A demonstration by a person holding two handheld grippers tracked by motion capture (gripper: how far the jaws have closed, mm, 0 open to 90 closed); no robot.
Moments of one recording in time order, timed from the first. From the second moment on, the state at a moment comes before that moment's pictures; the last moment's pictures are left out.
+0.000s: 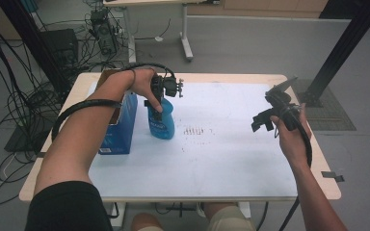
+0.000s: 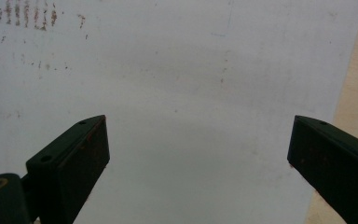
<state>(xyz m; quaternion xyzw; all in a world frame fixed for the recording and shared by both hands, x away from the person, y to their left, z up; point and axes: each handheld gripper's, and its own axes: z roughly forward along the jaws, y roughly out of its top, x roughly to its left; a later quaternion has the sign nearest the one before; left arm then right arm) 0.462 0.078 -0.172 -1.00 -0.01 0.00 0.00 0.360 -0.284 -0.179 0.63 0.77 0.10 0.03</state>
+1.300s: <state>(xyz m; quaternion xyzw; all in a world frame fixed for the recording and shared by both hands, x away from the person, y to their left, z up) 0.459 0.077 -0.167 -1.00 0.00 -0.01 0.00 0.360 -0.285 -0.182 0.63 0.77 0.11 0.02</state>
